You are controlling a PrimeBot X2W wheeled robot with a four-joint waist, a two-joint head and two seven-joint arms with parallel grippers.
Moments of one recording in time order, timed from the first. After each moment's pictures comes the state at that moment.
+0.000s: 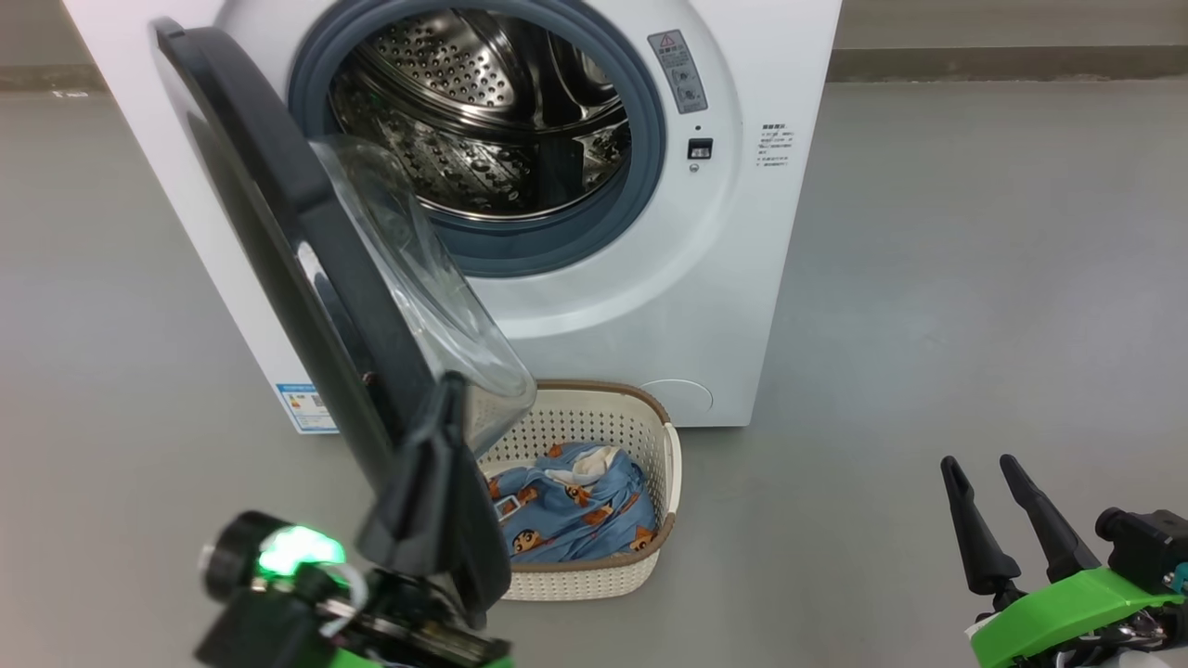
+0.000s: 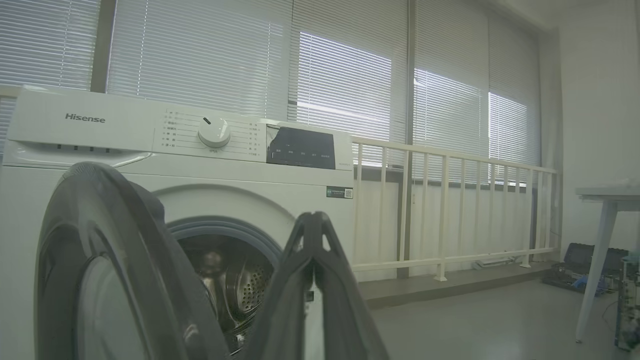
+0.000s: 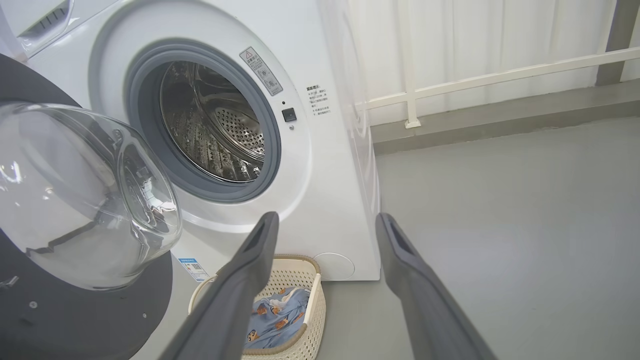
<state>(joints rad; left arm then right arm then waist) -0.08 0.05 -0.30 -0.22 -0.26 -0.13 -0.26 -0.06 -0.30 0.19 0.30 0.63 0.12 -0.25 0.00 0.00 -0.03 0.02</state>
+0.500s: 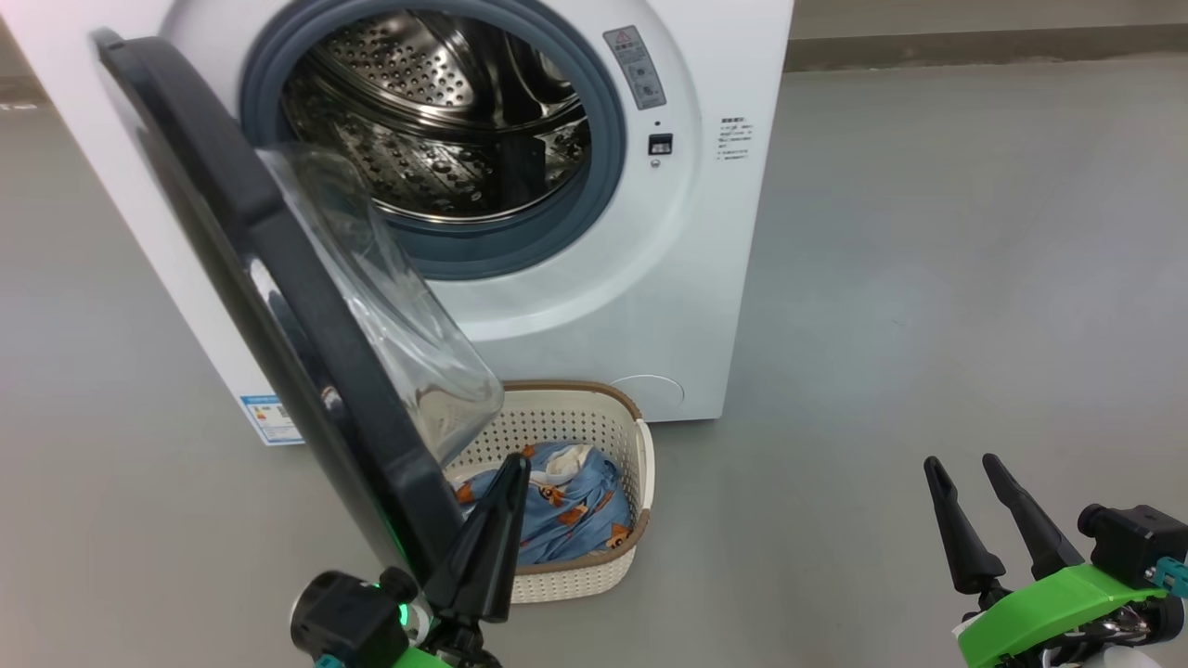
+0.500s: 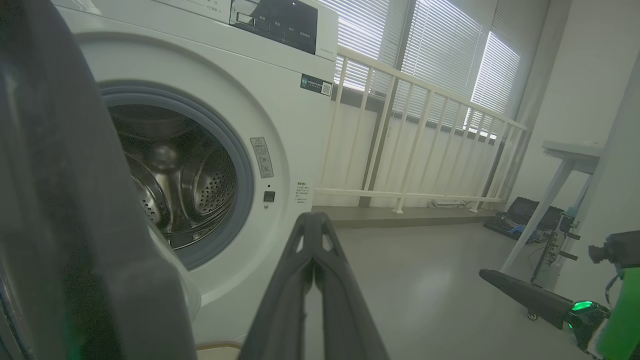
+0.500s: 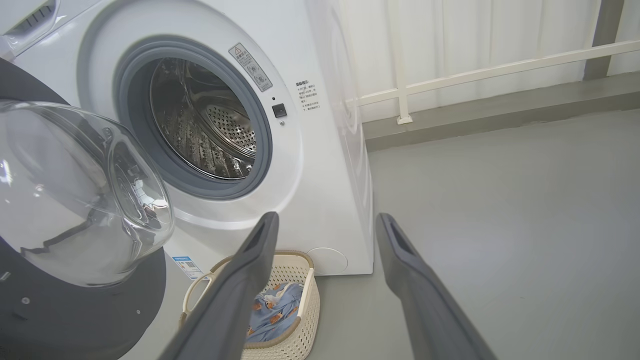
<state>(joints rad) -0.08 0.06 -0.41 0.04 -0.37 -0.13 -0.26 -0.08 -0.30 0.23 0.32 0.63 0.12 -0.25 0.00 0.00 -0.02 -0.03</state>
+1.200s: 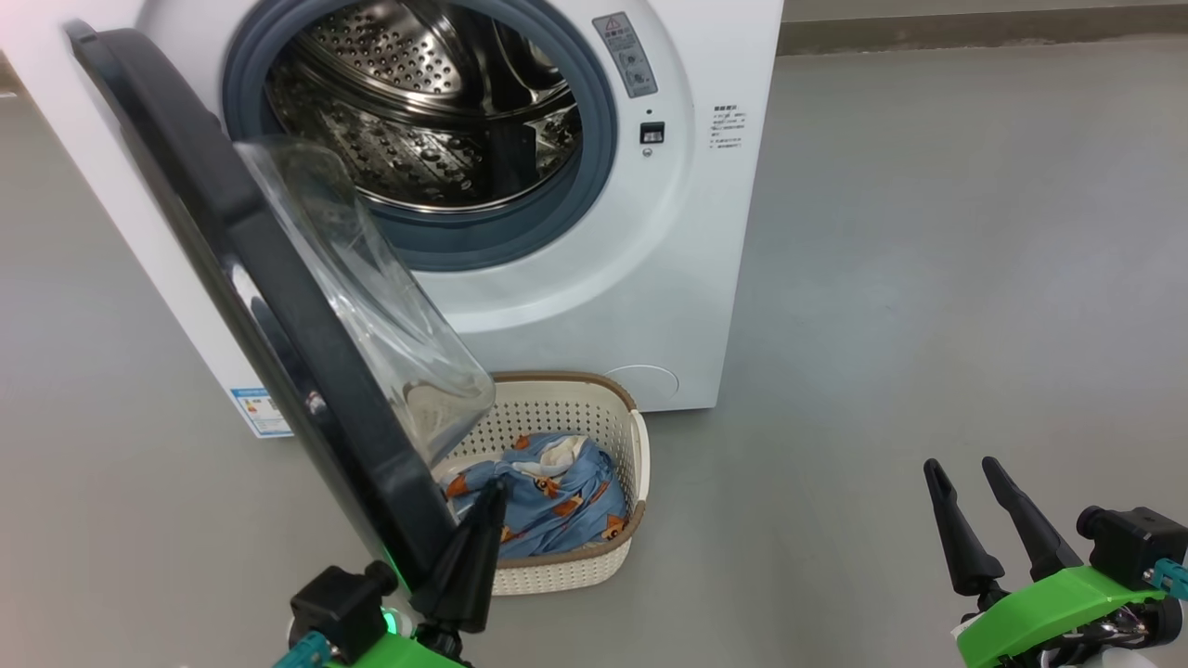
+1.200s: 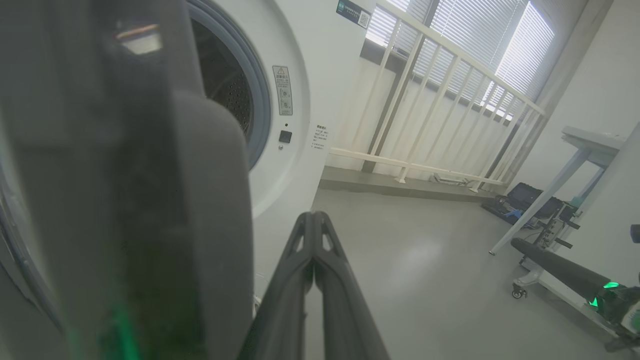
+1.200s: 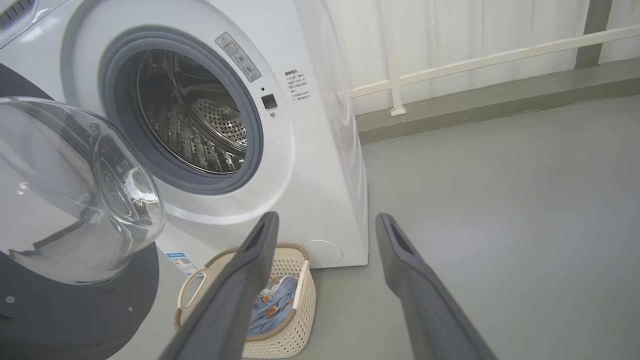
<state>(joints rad) -0.13 0.05 -0.35 0.27 -0.45 -0.13 -0.26 -0.08 -0.29 0.22 0.33 0.64 0.12 -0.25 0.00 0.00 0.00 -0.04</state>
